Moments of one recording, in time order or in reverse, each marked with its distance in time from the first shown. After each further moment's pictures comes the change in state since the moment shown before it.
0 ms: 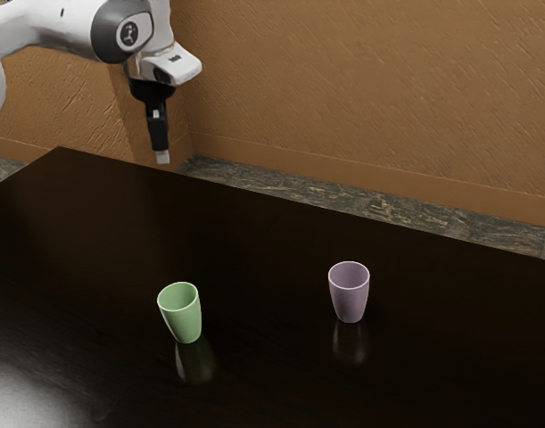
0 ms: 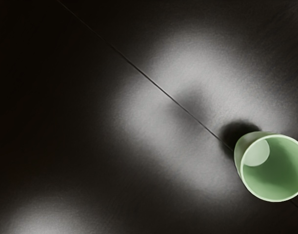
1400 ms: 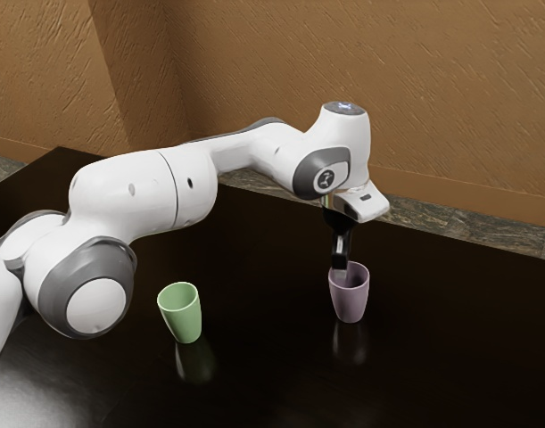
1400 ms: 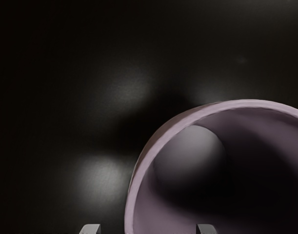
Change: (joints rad) arm -0.154 0.685 -0.272 0.460 -0.011 0.155 -0.031
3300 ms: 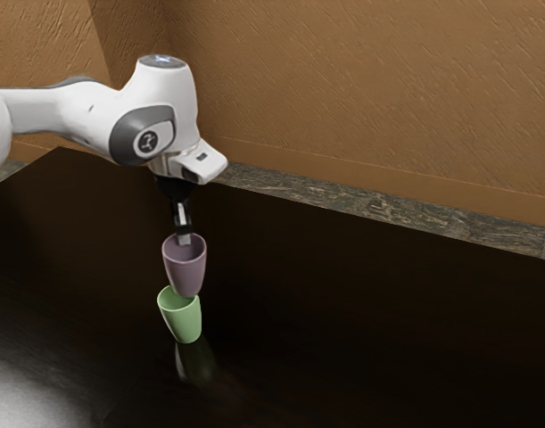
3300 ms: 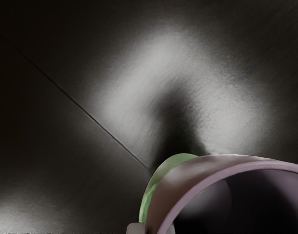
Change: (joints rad) arm 0.250 -0.855 0.060 -0.991 0.022 0.147 -0.165
